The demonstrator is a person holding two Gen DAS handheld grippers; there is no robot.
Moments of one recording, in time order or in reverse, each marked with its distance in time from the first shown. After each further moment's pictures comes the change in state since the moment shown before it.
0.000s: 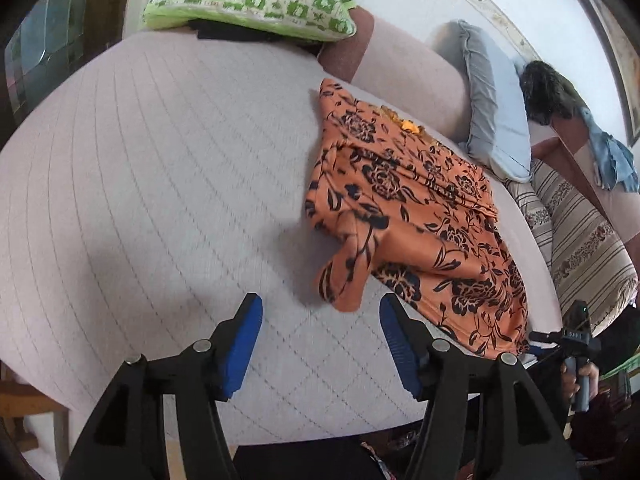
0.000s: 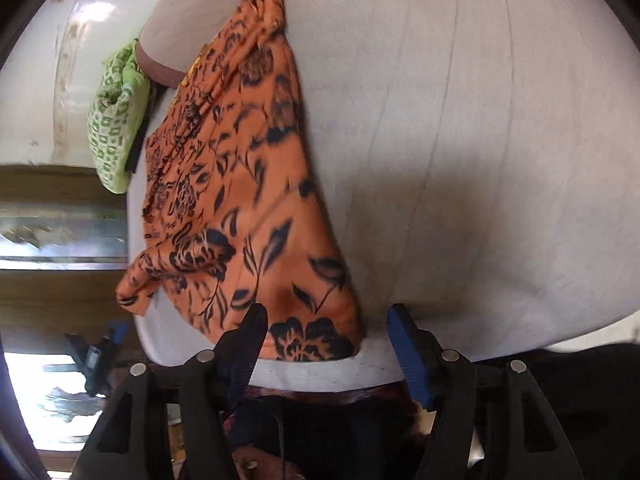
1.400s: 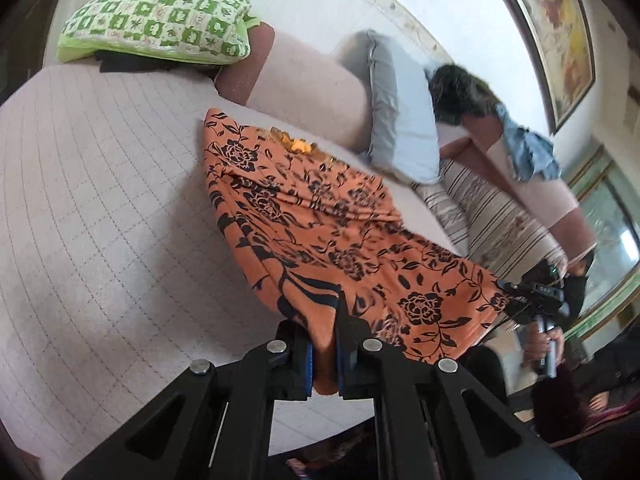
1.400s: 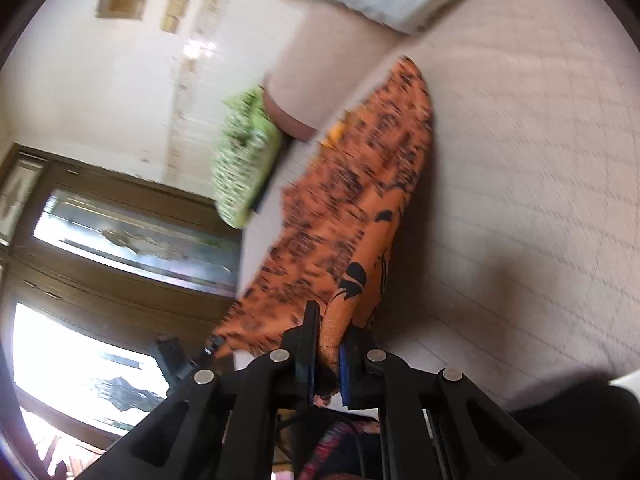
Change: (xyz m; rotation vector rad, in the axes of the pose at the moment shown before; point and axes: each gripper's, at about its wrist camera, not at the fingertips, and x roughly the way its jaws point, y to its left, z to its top) left arm -0.019 -0.057 0.023 0.106 -0.050 -0.330; right arm -0.092 0.077 0.003 -0.141 -0.245 0.367
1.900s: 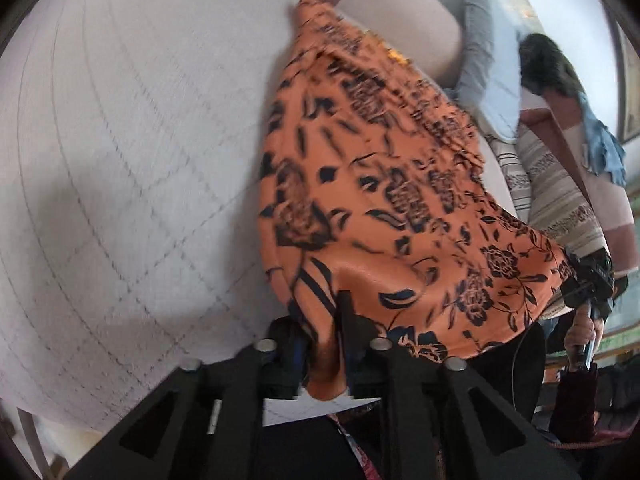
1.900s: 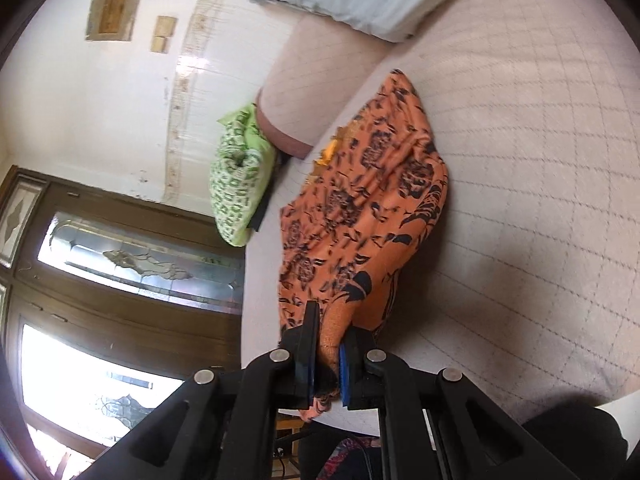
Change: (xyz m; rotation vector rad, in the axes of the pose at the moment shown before) left arm 0.062 0.079 -0.055 -0.192 0.285 0.163; right arm 0.008 -0.018 0.022 0.058 -0.020 -0.017
